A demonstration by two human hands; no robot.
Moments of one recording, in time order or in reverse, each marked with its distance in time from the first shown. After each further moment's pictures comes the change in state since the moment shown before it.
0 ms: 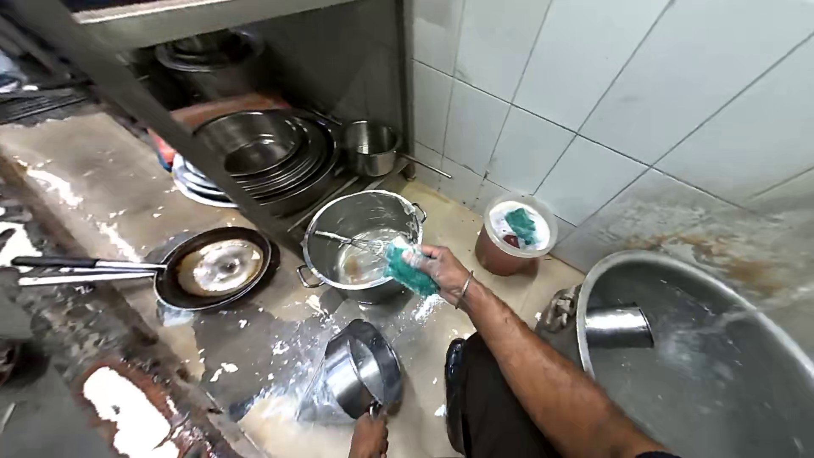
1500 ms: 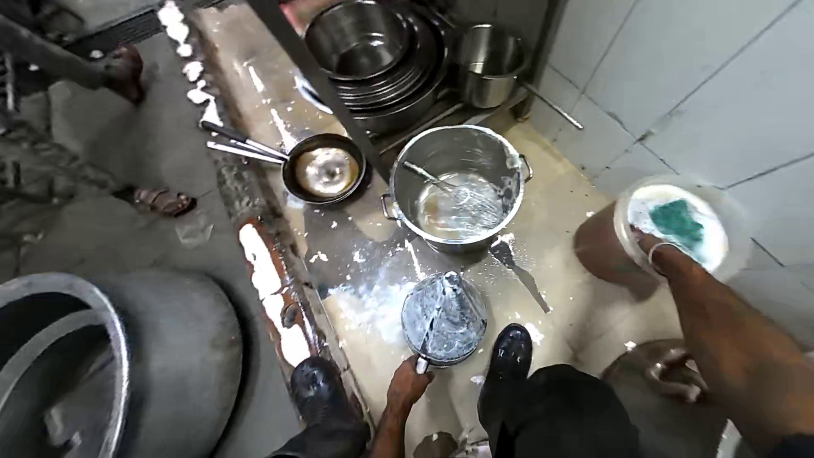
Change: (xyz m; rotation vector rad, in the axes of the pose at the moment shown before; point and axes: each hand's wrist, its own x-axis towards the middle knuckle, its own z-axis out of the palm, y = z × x) left_hand 0.047 -0.029 0.005 0.318 0.026 -0.089; right_hand 0.144 0.132 -0.307 -1.357 -0.006 0.566
